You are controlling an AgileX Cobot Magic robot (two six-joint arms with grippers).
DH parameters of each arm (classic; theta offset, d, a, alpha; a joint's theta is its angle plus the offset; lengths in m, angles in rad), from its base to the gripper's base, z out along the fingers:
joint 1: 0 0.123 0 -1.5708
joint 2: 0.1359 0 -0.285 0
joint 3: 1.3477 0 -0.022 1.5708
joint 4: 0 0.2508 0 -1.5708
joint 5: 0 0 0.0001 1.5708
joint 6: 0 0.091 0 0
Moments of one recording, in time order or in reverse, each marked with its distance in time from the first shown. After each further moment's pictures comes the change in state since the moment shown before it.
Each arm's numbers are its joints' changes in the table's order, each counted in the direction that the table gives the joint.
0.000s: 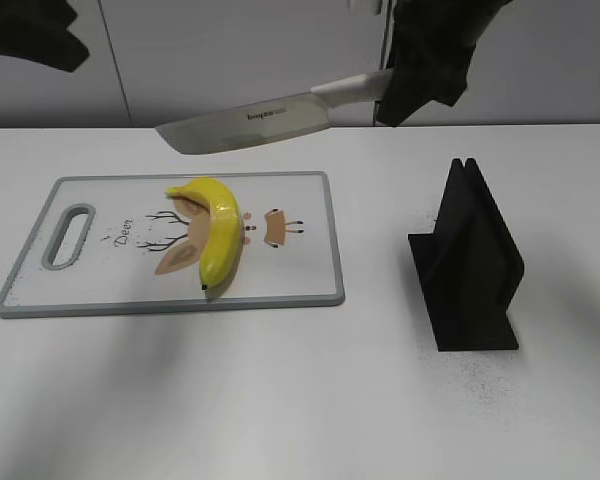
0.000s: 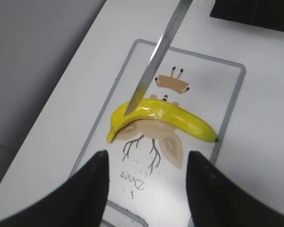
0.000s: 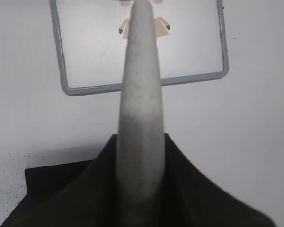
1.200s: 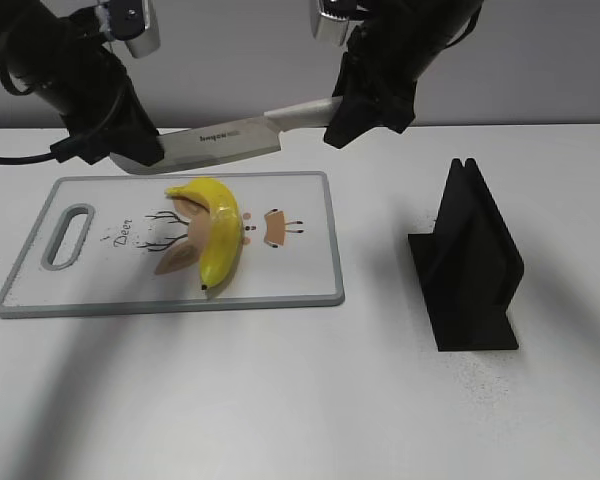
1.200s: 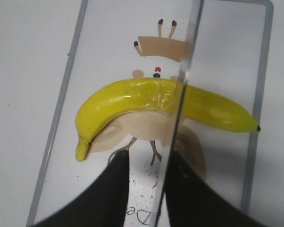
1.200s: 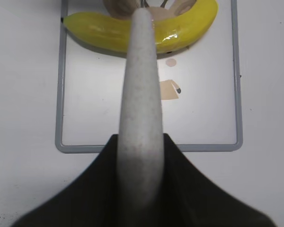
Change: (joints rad) left arm -0.038 0.401 -0.072 0.016 -0.107 0.164; right arm 0.000 0.134 -0.044 0.211 -0.052 -0.183
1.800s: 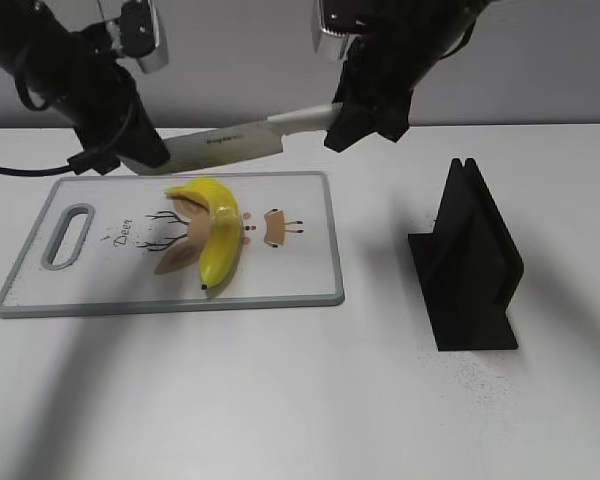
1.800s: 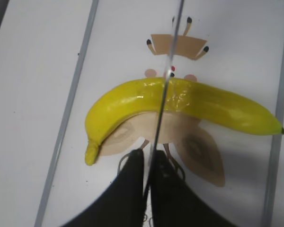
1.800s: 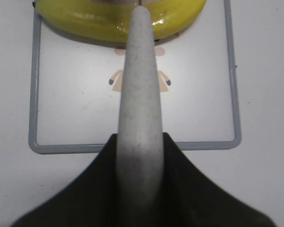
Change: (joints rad) left arm -0.002 0.060 0.000 0.002 -0.065 0.022; right arm -0.019 0.056 -0.003 0.003 -0.066 -0.021
